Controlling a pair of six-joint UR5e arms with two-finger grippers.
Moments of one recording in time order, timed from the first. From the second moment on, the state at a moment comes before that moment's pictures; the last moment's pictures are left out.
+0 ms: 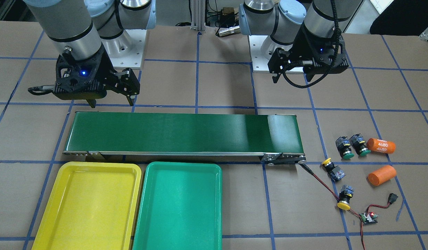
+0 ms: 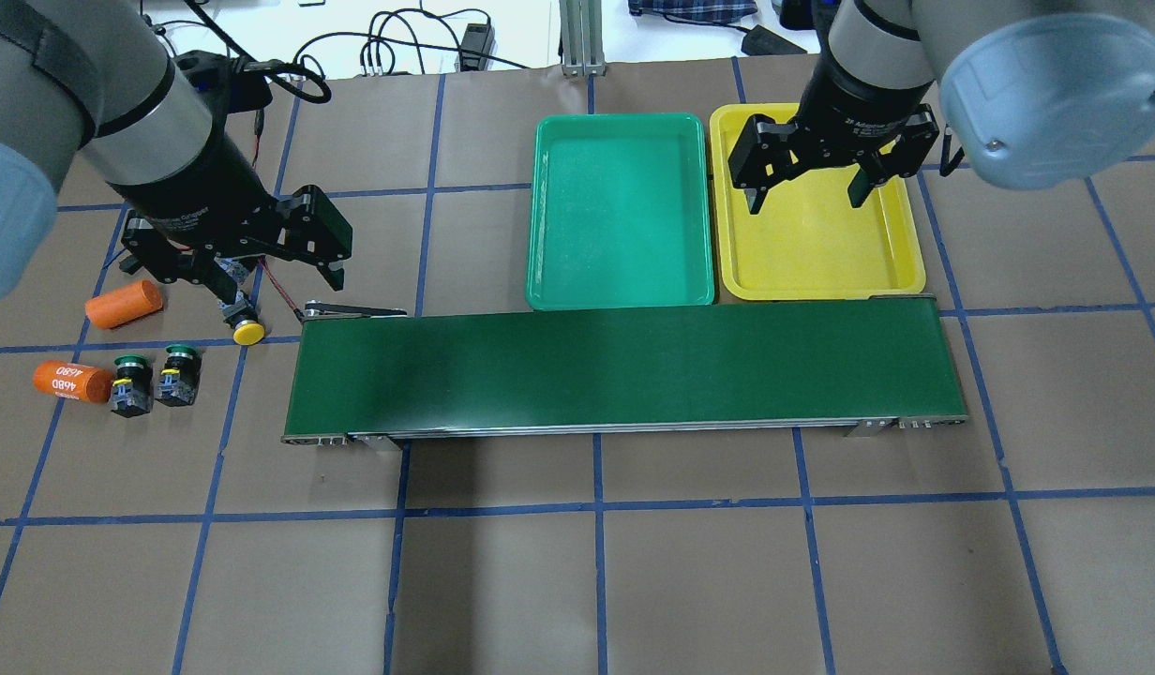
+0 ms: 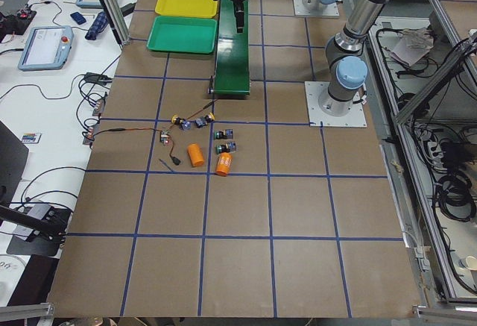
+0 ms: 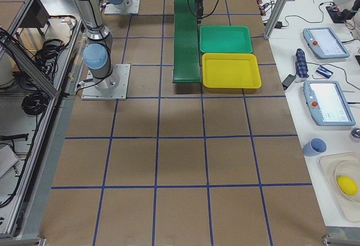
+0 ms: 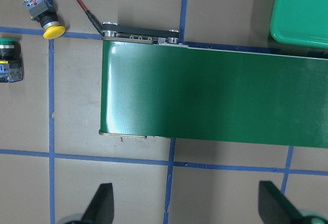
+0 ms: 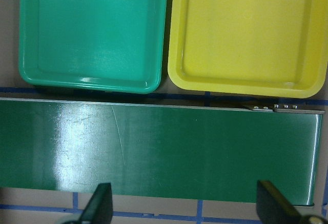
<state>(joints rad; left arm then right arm) -1.54 -1.48 -1.67 -1.61 1.56 -0.06 1.63 -1.51 1.57 -1.68 -1.53 0.01</state>
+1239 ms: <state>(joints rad) -1.54 -1.49 -1.67 -1.60 1.55 -0.06 1.63 -1.50 1.57 -1.65 -1.53 0.02</state>
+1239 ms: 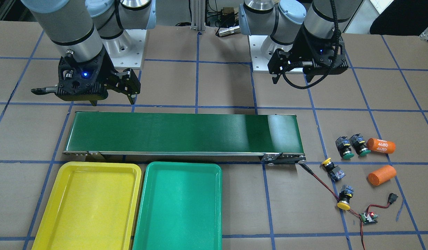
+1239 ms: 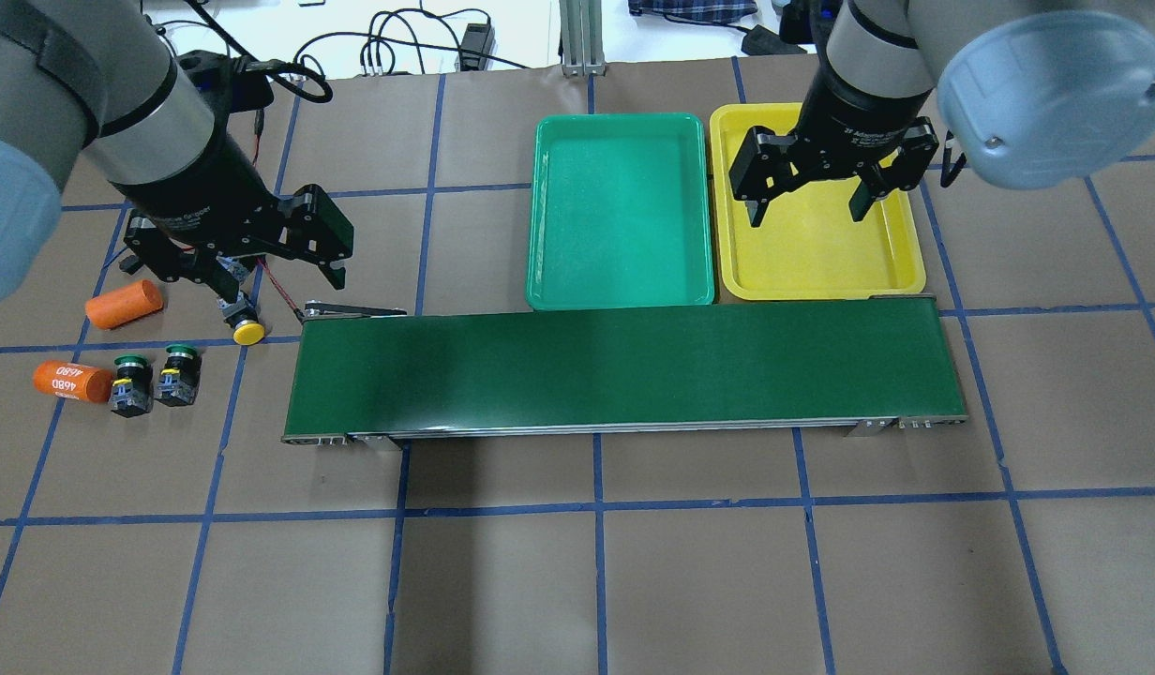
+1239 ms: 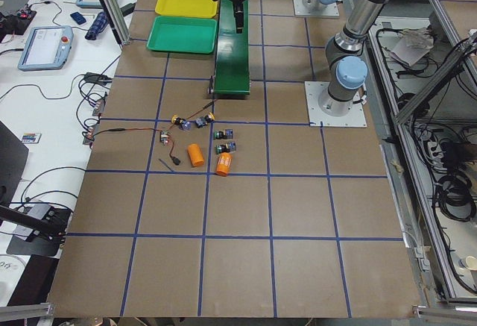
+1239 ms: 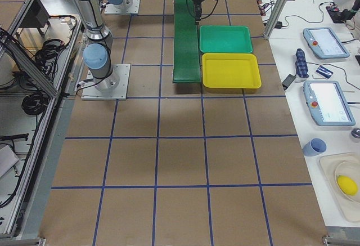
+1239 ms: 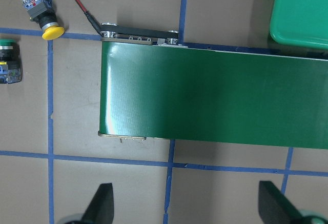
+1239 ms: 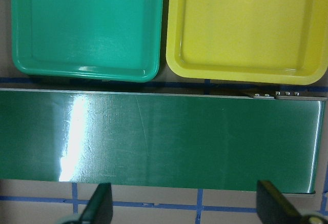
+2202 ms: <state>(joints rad) -1.54 -1.48 -1.67 -1.59 1.51 -0.05 1.63 -1.50 1.57 -1.65 -1.52 0.01</state>
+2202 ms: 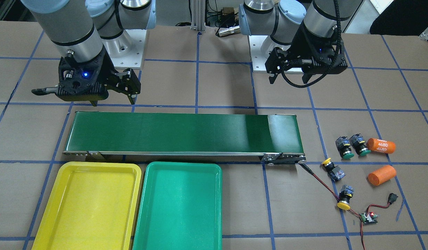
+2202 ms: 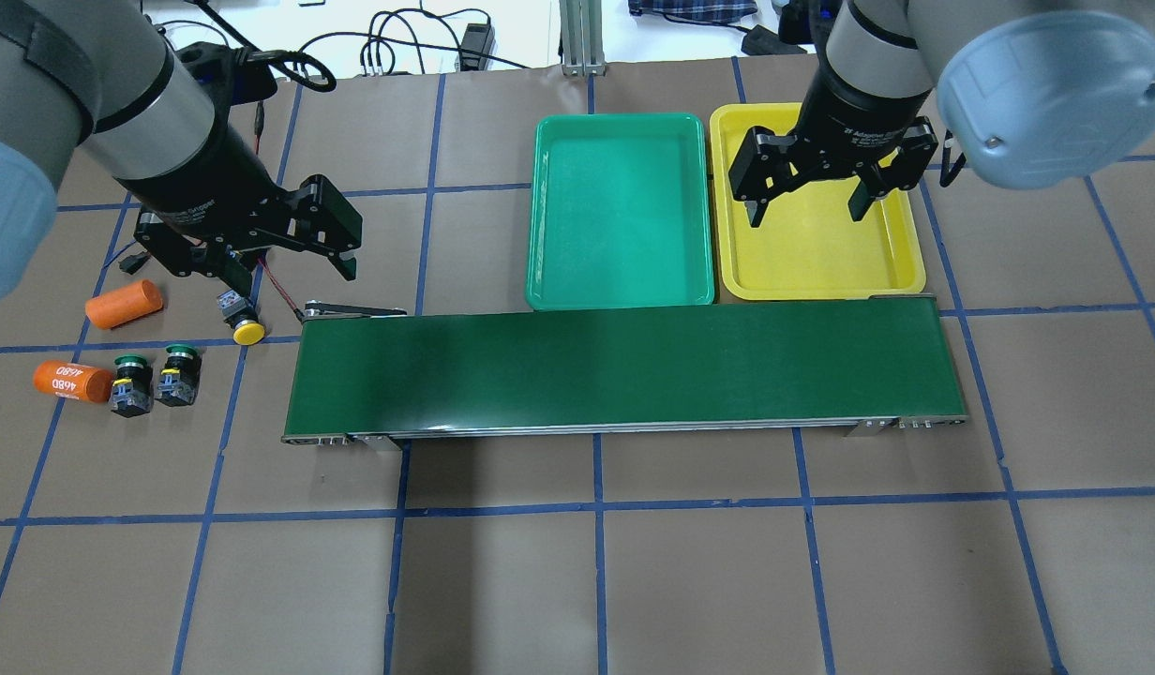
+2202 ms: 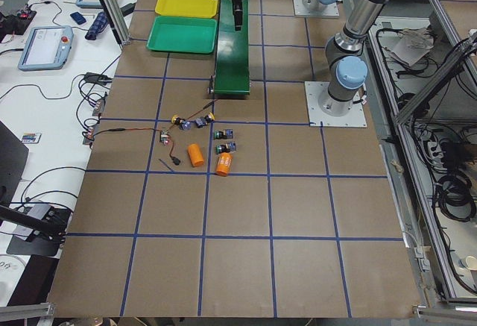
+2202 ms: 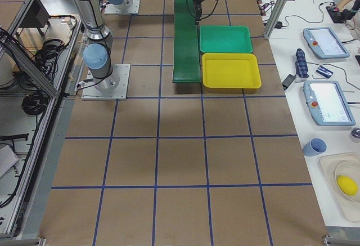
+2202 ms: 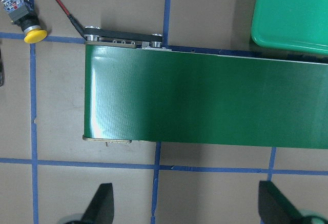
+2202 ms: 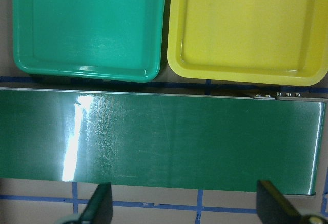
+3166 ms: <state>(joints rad) -1.34 -1.54 -1.67 -1.55 1.53 -0.02 1.63 -1.50 1.57 -1.65 -1.52 0.01</state>
